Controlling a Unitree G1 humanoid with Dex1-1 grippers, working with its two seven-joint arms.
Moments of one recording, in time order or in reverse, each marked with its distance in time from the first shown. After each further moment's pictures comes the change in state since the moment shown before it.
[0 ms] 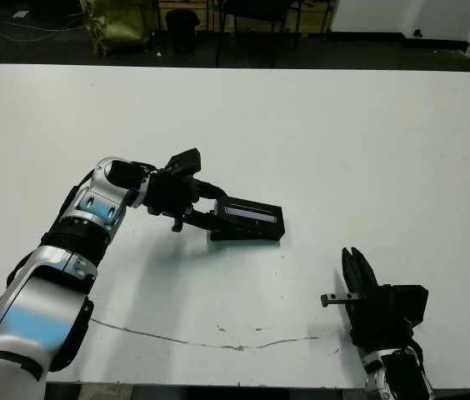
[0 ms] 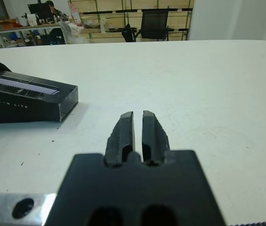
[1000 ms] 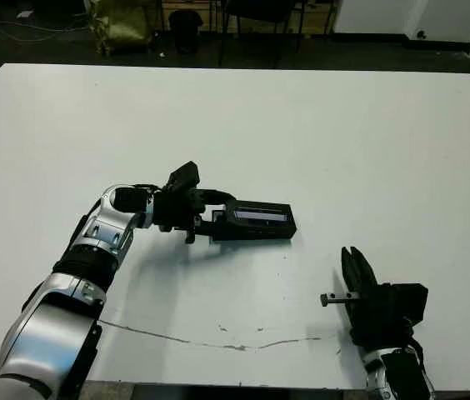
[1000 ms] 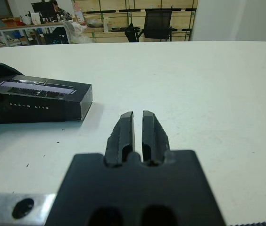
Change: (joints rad) left arm 0.118 -0.077 0.060 -0.029 -0.061 -0.074 0.100; right arm -0.001 0.002 0.001 -0.021 -0.008 0.025 0.004
